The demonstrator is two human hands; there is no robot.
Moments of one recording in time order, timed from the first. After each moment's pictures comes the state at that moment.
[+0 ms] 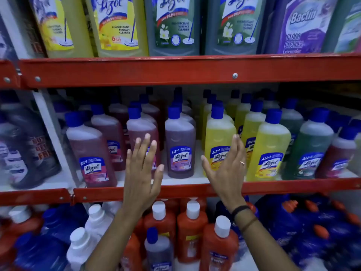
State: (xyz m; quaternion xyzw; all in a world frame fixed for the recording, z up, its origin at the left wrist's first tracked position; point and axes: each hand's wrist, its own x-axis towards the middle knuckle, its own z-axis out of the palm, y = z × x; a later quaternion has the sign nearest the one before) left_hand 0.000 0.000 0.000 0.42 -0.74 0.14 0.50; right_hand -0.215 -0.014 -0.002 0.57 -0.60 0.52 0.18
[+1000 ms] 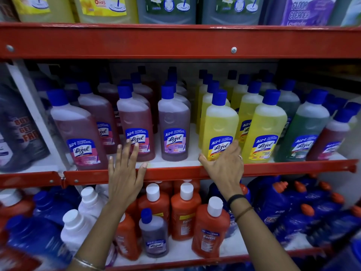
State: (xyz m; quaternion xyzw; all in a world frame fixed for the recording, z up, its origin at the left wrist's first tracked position) left_hand 0.034 -0.019 -0.062 0.61 -0.71 0.10 0.33; right_hand -0.226 -0.014 -0.026 0.51 -0.75 0.41 0.08
